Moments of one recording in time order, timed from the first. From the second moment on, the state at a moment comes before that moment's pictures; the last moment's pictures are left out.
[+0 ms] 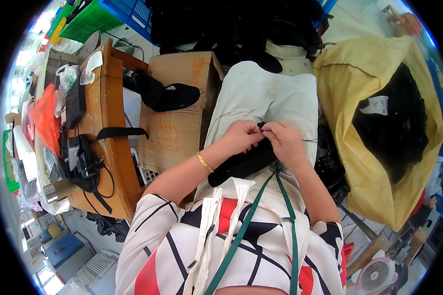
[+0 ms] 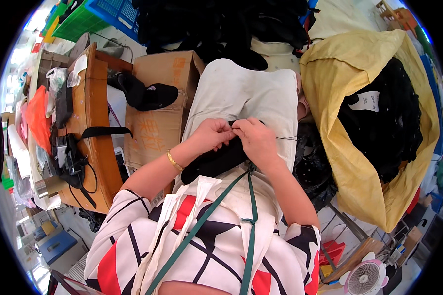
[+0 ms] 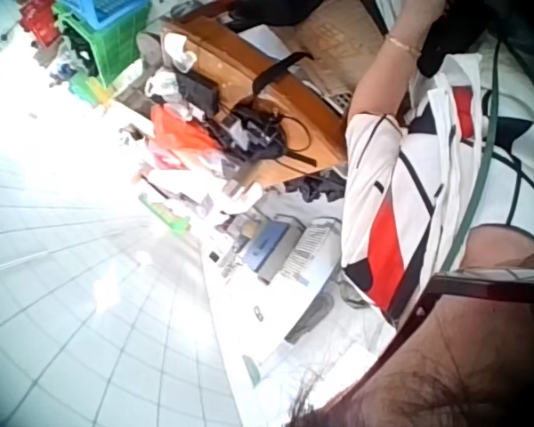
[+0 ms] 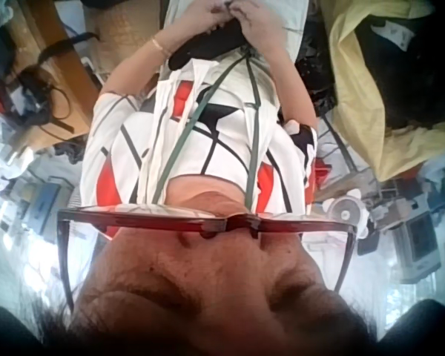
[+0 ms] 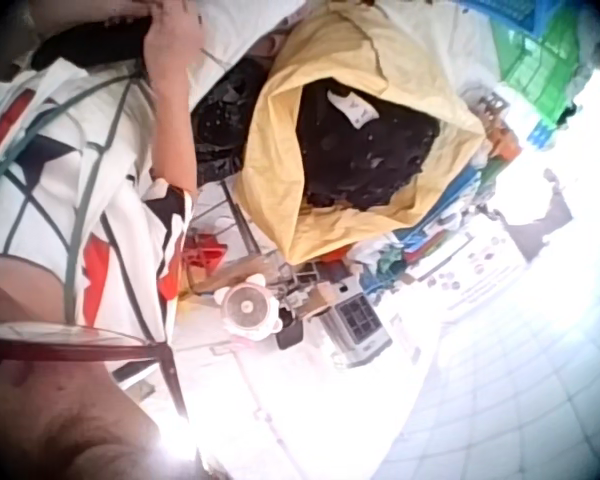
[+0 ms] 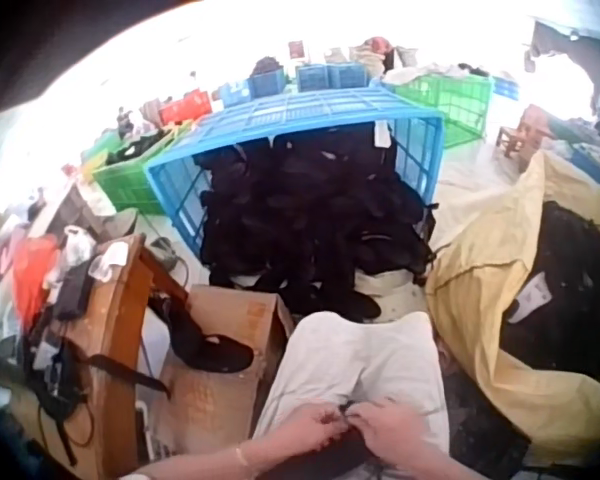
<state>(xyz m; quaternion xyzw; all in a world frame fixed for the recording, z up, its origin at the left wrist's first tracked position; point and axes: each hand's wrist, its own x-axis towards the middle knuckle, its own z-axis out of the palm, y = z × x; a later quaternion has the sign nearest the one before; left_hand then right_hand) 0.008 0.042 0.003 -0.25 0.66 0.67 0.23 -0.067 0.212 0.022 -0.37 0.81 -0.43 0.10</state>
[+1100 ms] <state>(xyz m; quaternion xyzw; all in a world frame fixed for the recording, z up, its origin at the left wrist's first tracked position) -0.005 0.047 -0.004 -0.07 0.90 0.42 0.03 -0.190 0.631 -0.001 0.24 0.51 -0.79 -0.25</state>
